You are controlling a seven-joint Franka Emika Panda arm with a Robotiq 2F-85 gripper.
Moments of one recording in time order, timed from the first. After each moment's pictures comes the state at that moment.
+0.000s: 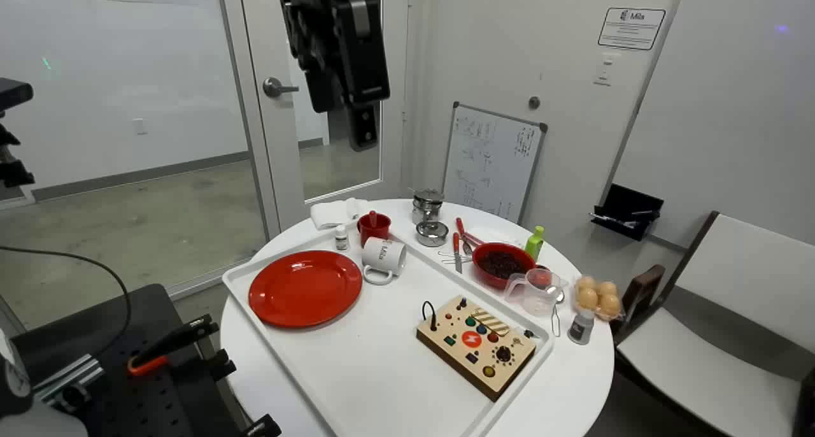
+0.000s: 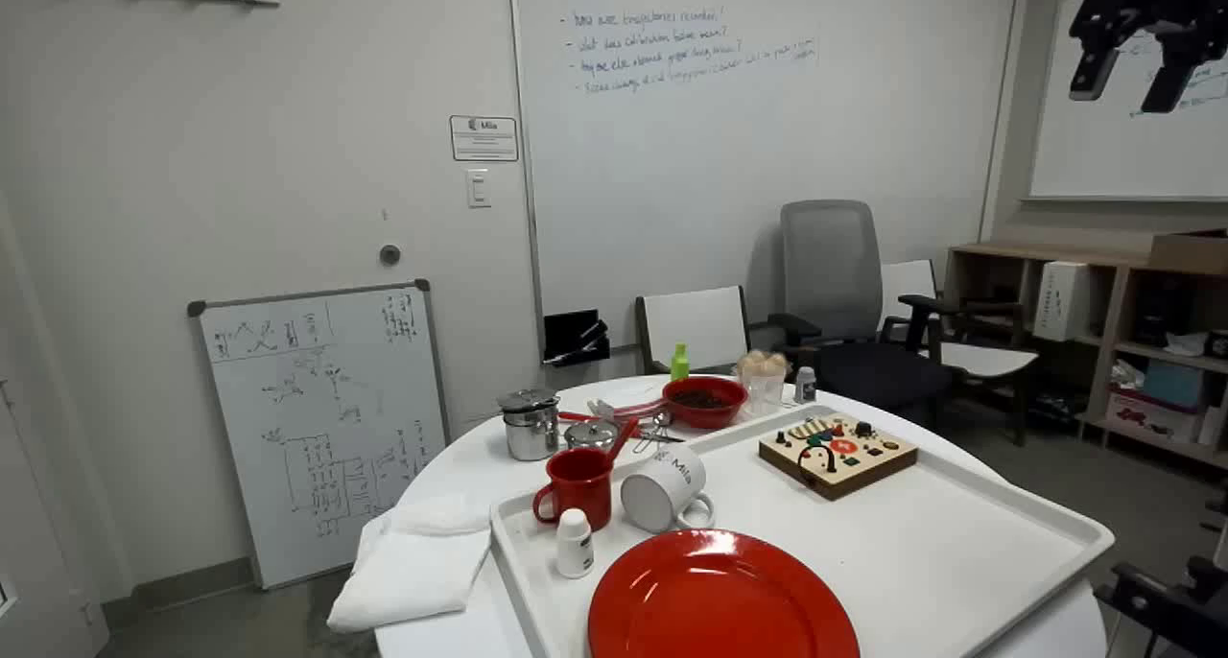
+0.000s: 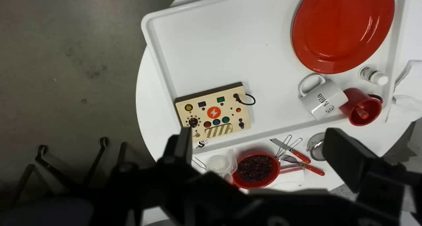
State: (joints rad) arm -0.18 -0.80 -0.20 -2.70 -0.06 2.09 -0.06
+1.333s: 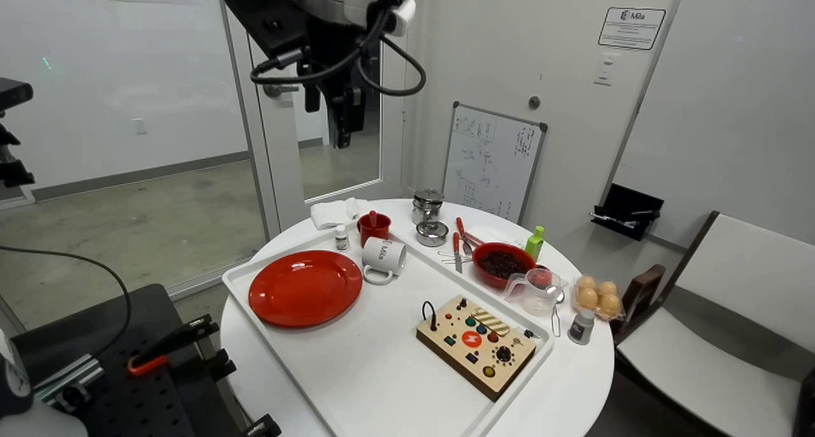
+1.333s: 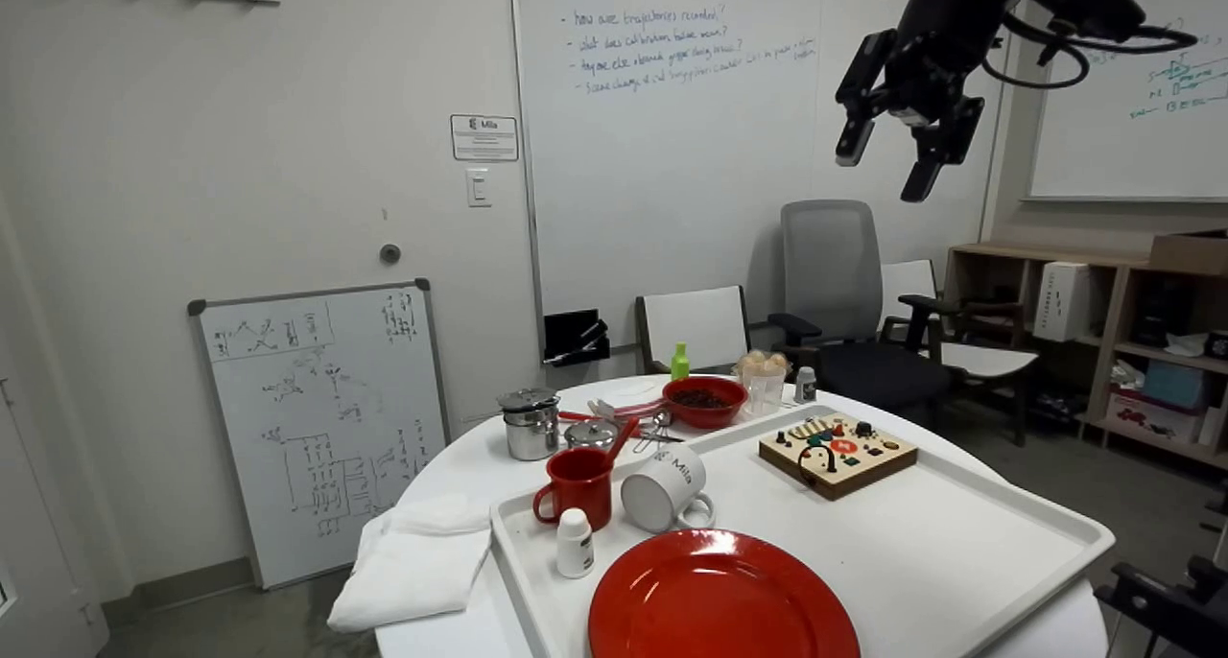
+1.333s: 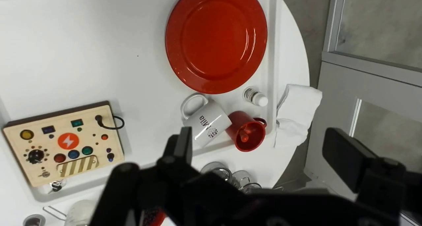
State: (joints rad) arm 0.14 -0.38 -0.14 -2.57 0.39 2.26 -0.12
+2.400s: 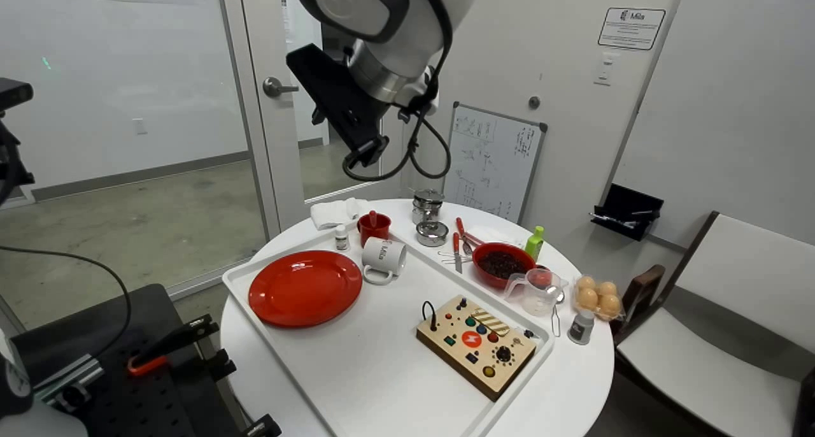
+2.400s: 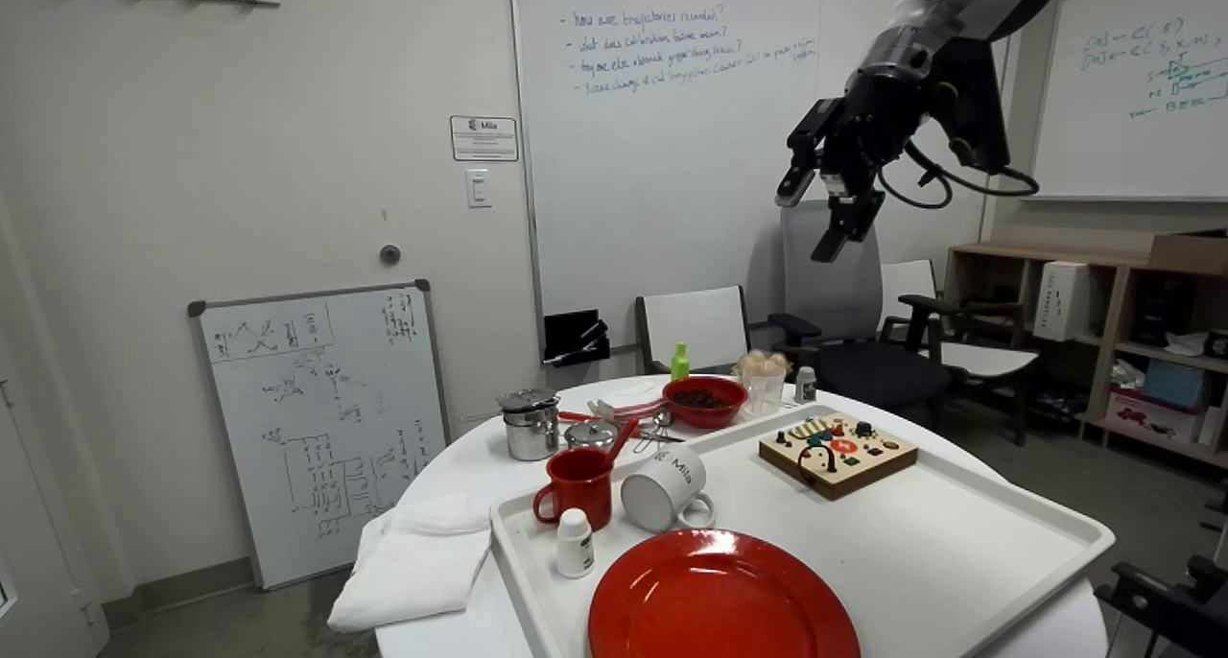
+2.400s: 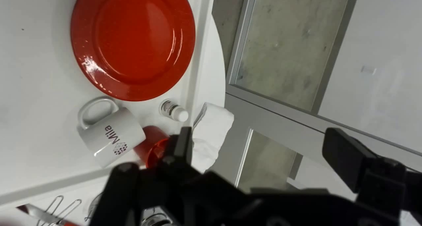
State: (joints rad) arm 0.15 -0.02 -0.22 -2.37 0.82 2.07 -0.75
